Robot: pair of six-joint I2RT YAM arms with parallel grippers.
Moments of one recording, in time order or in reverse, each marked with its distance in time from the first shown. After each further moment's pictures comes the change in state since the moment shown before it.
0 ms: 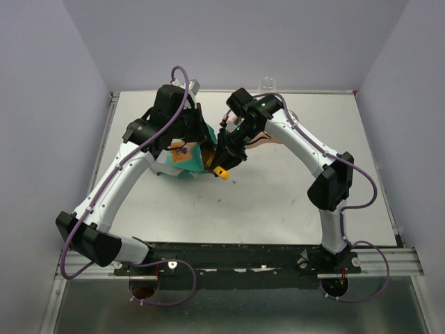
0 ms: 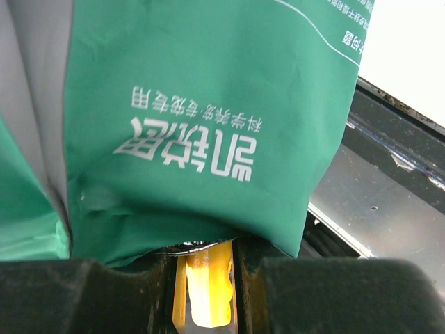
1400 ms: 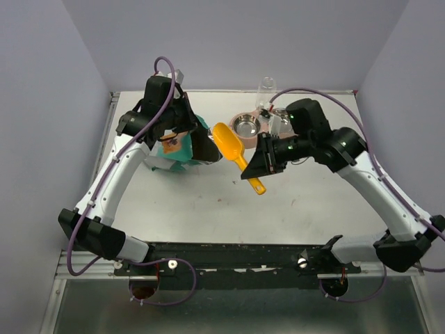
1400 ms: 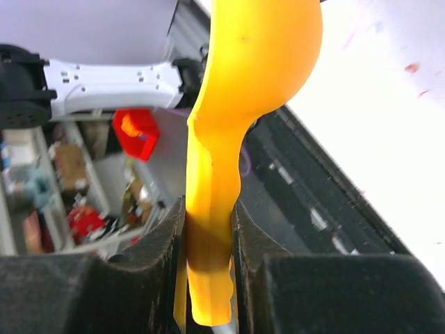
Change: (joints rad) left arm 0.101 0.048 0.067 -0.025 -0.046 -0.054; right arm -0.008 -0.655 -0.496 0.339 0.122 -0.227
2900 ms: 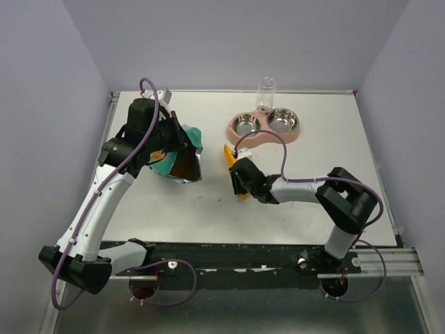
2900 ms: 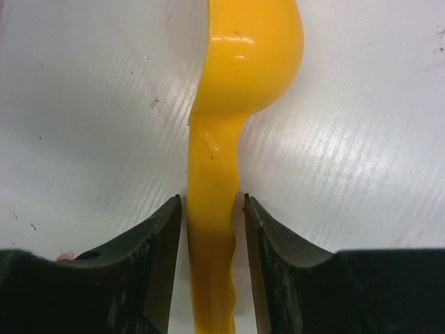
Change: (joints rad) left arm 0.016 -0.258 -0.222 0.012 0.013 0.008; right arm 0.185 0.378 -0.726 1.088 1.028 -0.173
